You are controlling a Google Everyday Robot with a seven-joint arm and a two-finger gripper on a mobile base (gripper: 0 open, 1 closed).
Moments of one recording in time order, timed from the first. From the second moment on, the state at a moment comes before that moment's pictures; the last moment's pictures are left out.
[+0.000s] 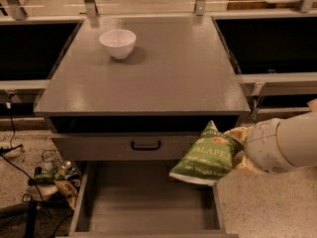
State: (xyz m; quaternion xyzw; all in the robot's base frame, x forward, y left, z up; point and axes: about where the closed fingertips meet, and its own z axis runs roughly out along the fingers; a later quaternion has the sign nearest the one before) arm 0.404 -0.164 0.808 -0.64 0.71 0.05 0.30
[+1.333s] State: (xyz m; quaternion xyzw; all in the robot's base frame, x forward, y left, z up) arm 0.391 -0.151 0.735 -0.61 0.73 0.09 0.28
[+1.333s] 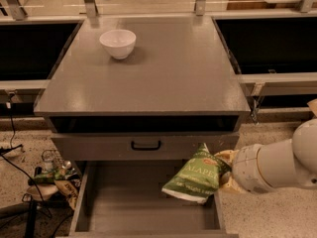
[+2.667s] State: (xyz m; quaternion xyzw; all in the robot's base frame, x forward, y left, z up) arm 0.406 -0.132 0.644 -0.57 0.77 0.07 0.29
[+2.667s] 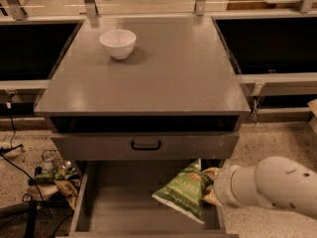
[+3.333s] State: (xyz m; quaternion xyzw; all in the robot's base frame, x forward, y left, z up) arm 0.427 -0.123 0.602 -0.53 0.80 0.04 0.29
